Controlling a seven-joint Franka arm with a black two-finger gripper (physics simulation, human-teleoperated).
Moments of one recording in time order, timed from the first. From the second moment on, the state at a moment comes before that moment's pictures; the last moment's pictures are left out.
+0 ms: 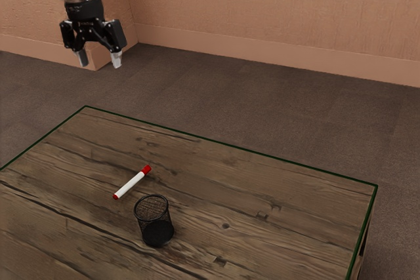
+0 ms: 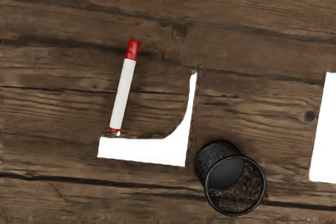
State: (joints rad) arm 0.23 0.05 -0.14 -1.44 -0.06 1.40 -0.05
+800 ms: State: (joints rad) arm 0.23 0.30 -0.10 -2.12 0.13 2.26 0.00
